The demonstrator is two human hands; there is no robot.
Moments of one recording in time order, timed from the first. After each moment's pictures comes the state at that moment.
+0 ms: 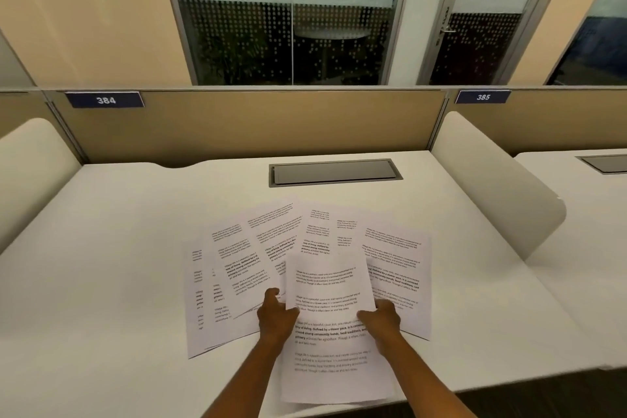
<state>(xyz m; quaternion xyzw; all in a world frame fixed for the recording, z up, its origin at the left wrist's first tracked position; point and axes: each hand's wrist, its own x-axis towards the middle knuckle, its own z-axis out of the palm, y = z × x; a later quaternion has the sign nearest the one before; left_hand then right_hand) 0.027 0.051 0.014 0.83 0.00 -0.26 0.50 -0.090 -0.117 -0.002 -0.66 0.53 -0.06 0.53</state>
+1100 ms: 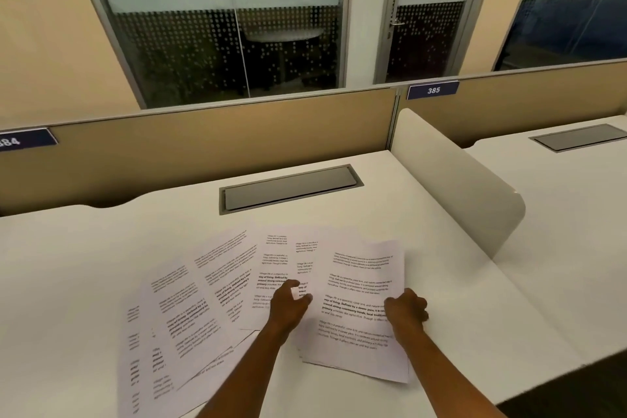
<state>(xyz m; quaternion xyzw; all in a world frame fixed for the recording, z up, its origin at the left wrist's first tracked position) 0.053 -0.089 0.035 0.82 -0.15 -0.32 0.44 -0.095 -0.260 0.007 -0.62 0.68 -0.06 0.38</state>
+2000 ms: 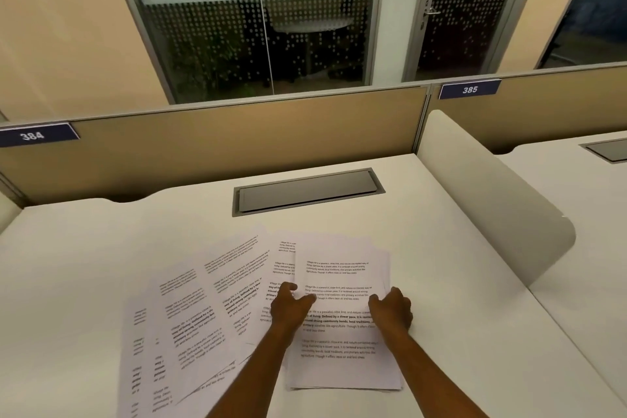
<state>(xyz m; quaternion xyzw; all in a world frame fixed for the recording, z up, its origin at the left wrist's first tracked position) 0.087 -0.119 0.017 0.83 -0.04 -0.30 0.46 -0.032 -0.268 0.005 -0.68 0.61 -0.04 0.40</state>
